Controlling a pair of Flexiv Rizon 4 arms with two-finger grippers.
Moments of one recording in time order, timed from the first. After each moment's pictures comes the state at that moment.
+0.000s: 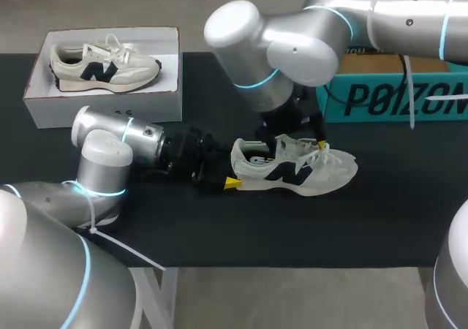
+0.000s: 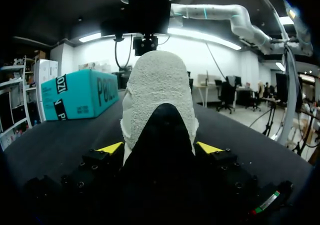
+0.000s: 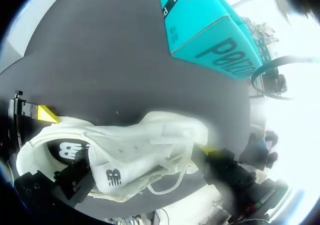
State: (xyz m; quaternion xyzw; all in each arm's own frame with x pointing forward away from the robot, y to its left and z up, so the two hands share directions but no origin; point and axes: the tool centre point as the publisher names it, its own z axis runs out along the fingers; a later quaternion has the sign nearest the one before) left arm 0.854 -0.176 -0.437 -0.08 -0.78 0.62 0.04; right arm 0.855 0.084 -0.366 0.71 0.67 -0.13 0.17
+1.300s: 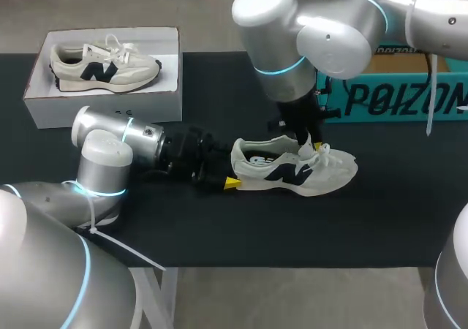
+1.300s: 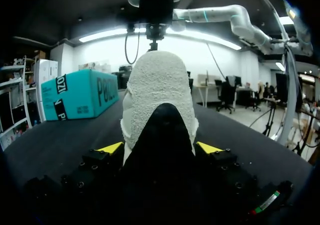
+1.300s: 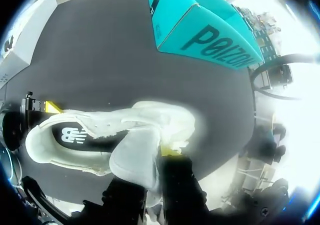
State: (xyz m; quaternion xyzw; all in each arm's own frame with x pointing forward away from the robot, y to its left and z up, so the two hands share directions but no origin) left arm 0.854 -0.176 -0.437 -0.08 -0.78 0.62 0.04; right arm 0.835 0.066 -0.335 0.73 0.66 -0.11 0.14
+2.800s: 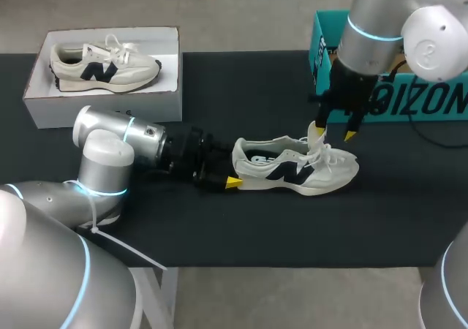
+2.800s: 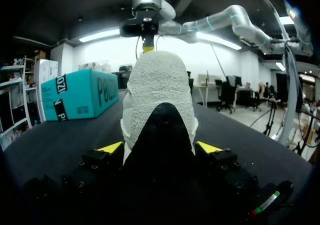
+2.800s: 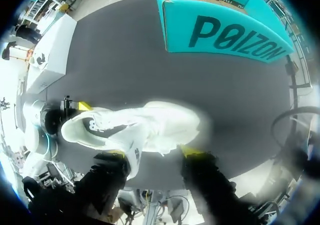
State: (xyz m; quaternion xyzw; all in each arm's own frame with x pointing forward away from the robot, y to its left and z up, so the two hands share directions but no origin) left arm 0.855 -0.179 -0.437 -0.08 -0.78 0.62 0.04; right arm 0.841 0.031 -0.303 0.74 0.68 0.04 -0.05
